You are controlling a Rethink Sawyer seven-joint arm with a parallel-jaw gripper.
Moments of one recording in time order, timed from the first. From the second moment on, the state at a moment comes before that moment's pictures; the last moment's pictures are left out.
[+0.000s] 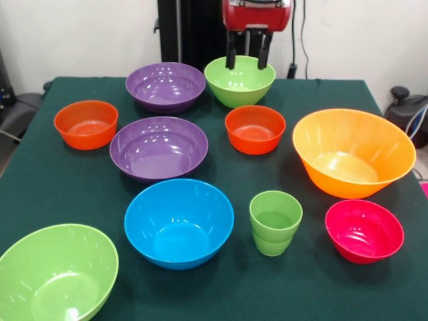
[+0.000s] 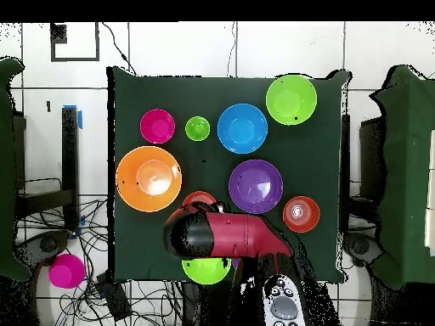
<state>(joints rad) -0.24 -0.89 0.05 2.01 -0.17 0.40 1.60</state>
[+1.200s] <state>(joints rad) -0.19 -0.81 0.05 1.79 -0.12 0.39 1.63</state>
